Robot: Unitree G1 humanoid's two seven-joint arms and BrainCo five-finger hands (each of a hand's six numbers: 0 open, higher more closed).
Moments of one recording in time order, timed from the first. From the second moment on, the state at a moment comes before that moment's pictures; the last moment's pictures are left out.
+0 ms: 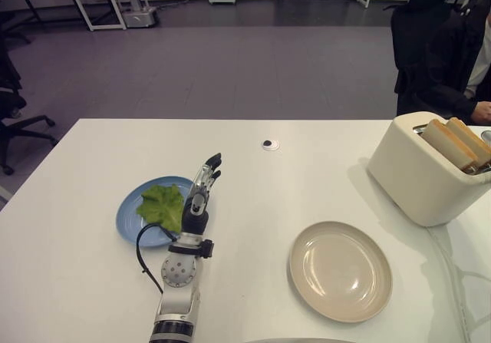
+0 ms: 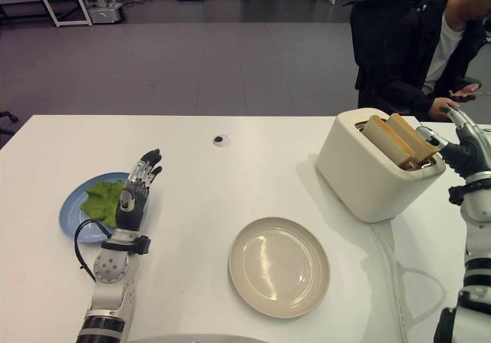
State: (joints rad) left arm 0.06 0.08 0.02 0.08 -0.05 -0.57 -0.14; right arm -0.37 -0.93 -0.28 0.78 -0.32 -0.43 0.04
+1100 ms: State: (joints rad) left arm 0.07 0.08 0.03 0.08 -0.05 -0.58 -0.13; right arm -0.54 -0.94 -0.23 0.85 -0.12 -0.59 0.02
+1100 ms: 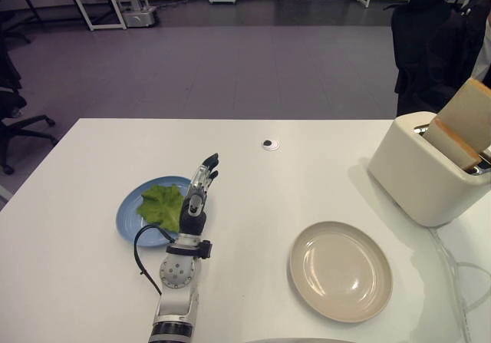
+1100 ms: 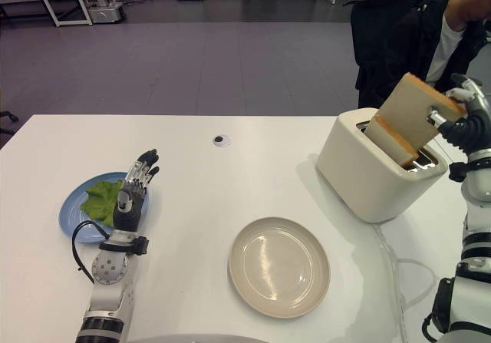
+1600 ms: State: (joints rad) left arm 0.06 0.08 0.01 0.08 -0.04 -0.58 -0.13; right arm 0.01 -0.88 -0.15 -0.25 0.59 -0.21 0.75
